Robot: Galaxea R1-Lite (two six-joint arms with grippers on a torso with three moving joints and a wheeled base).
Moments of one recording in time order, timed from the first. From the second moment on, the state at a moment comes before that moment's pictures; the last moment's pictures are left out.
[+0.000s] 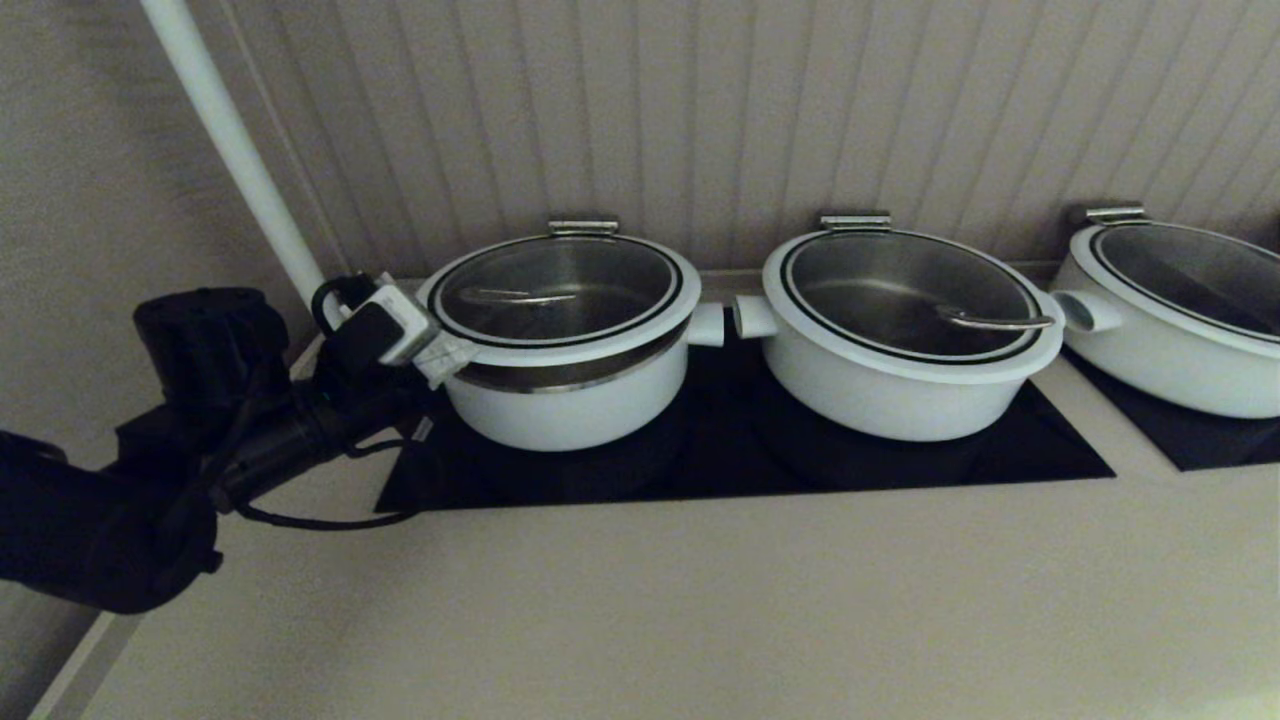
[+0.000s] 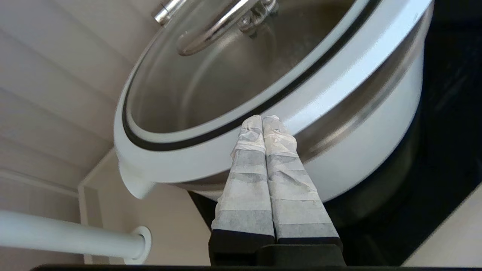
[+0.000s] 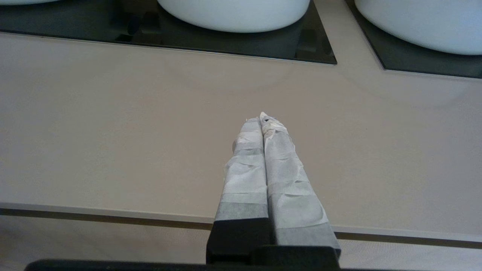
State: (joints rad) left arm -0.18 1.75 -0.67 -0.98 -0.28 0.61; right arm 0.00 0.00 0.00 0.01 0.03 -0.11
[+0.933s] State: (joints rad) left arm -0.18 1.82 -0.66 -0.98 -0.28 0.60; right arm 0.00 0.00 0.00 0.01 0.03 -0.11
